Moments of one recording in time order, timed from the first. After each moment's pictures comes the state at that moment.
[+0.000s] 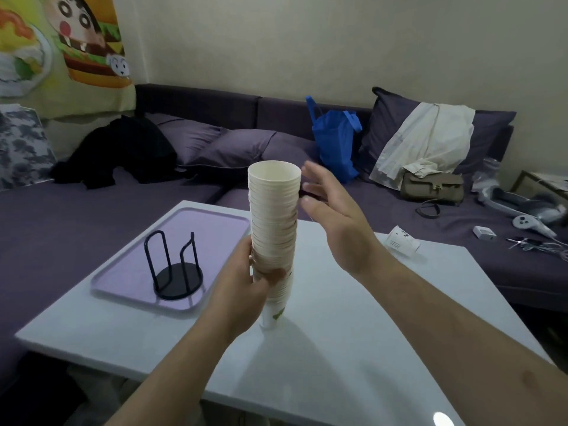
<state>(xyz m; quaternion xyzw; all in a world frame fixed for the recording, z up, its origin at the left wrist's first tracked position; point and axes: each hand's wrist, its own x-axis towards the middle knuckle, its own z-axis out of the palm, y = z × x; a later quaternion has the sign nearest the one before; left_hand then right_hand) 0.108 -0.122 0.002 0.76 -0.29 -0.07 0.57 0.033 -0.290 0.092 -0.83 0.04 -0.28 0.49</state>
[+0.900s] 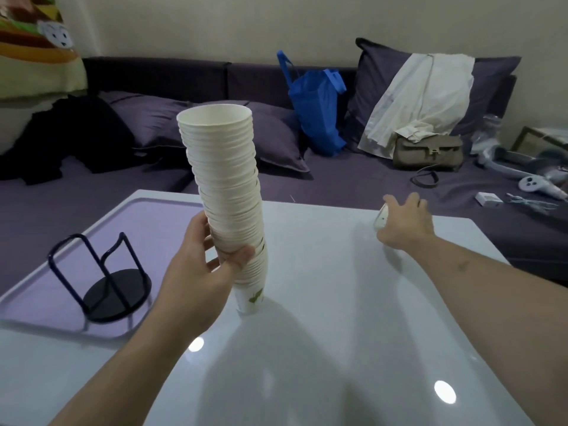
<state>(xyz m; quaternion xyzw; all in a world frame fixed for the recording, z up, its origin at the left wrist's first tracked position) 0.144 -0.179 -0.018 0.76 -0.27 -0.05 0.59 0.062 -0.575 -0.056 -0.89 0.45 -0.09 0.00</state>
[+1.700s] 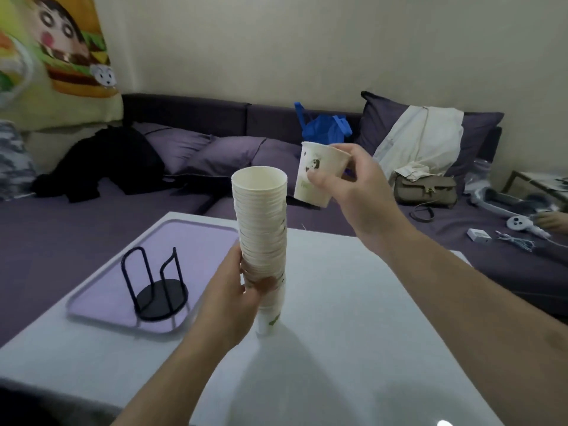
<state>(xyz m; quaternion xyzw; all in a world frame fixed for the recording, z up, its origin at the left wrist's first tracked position) 0.115 -0.142 0.004 0.76 -0.28 -0.08 0.58 0.045 -0.343 0.130 -0.74 0.08 -0.37 0.55</state>
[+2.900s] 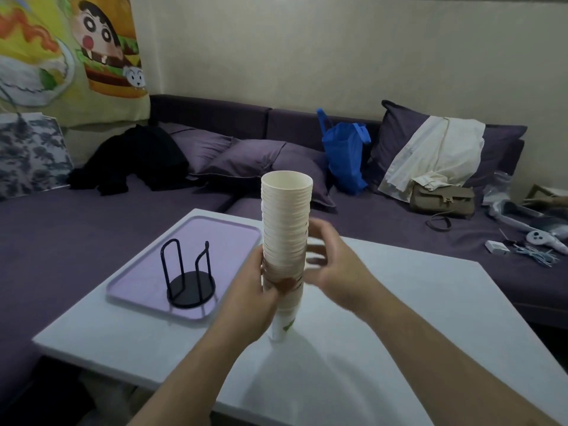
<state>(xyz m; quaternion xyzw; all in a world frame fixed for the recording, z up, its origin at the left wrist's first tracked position) 0.111 -0.113 0.008 0.75 -0.29 -0.08 0.59 0.037 -0.275 0.053 -0.84 0.07 -0.19 0.50</state>
